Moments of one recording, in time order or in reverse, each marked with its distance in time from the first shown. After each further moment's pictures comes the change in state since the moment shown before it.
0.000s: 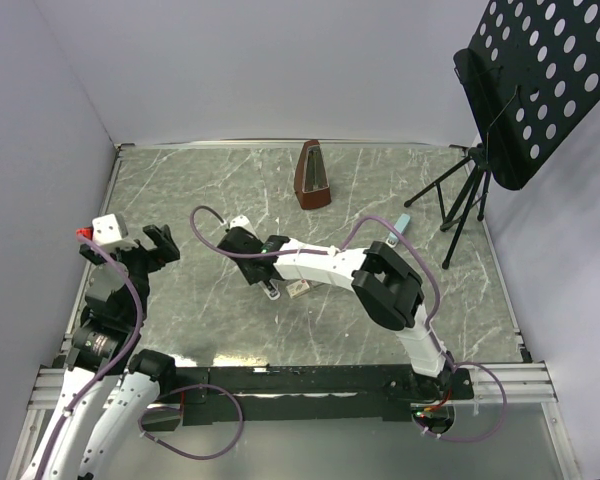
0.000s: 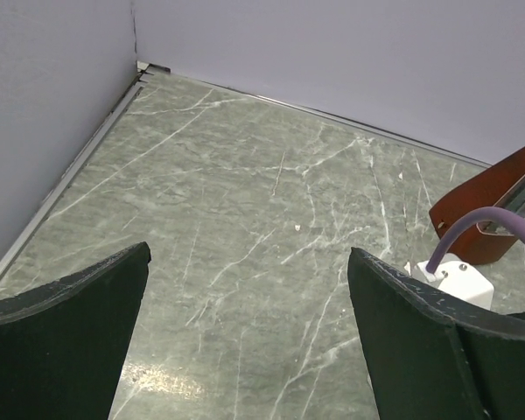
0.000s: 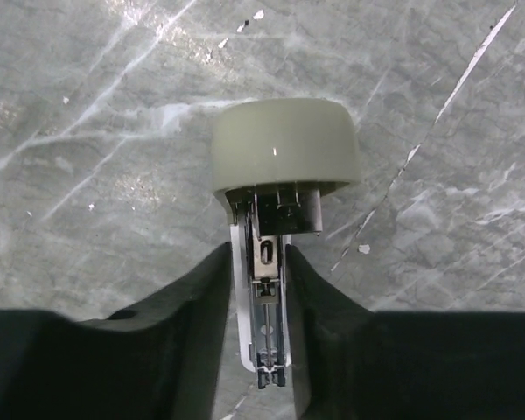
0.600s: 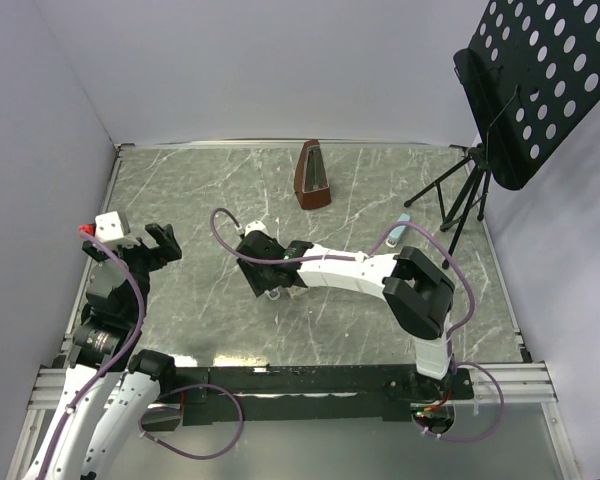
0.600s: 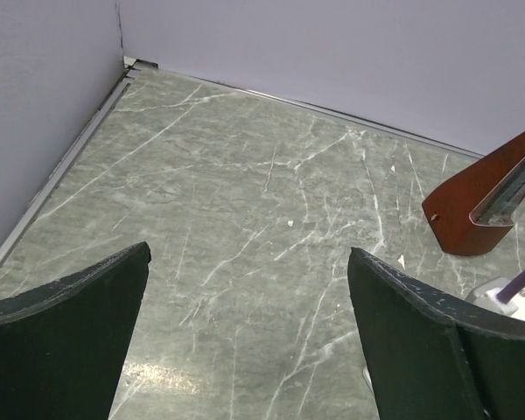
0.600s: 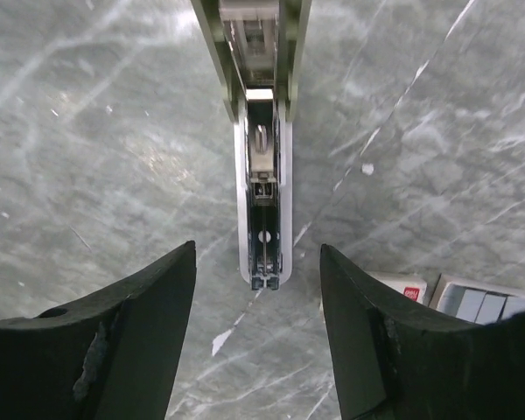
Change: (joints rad) left arm 0.031 0.019 0.000 0.009 0.064 0.000; right arm -0.007 -0.206 -0.224 0.055 -0.100 0.027
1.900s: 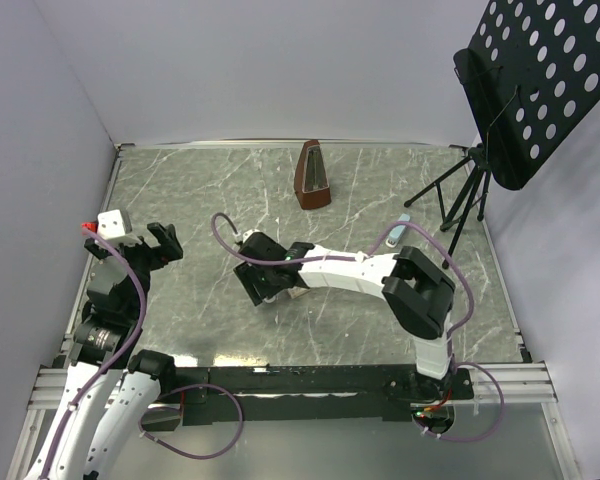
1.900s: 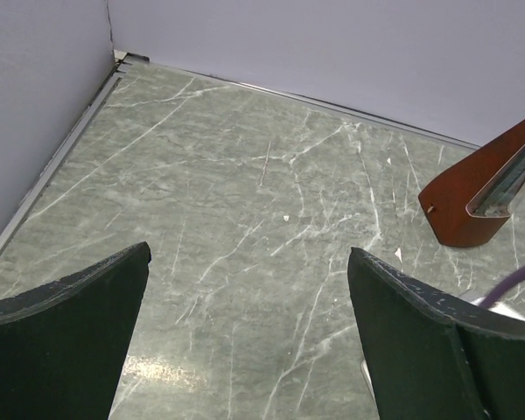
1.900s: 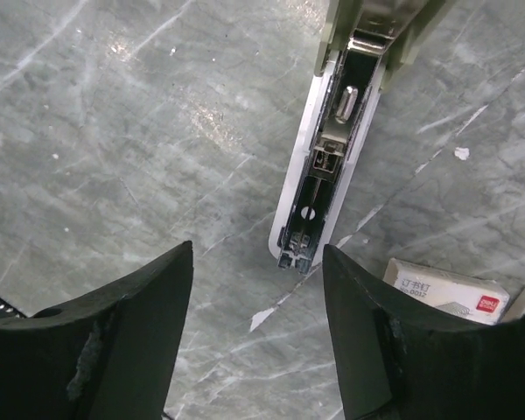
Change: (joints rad) left arm 0.024 0.016 -0.001 0.003 0.048 0.000; right arm -0.005 0.007 -0.029 0.014 -0.191 -0.003
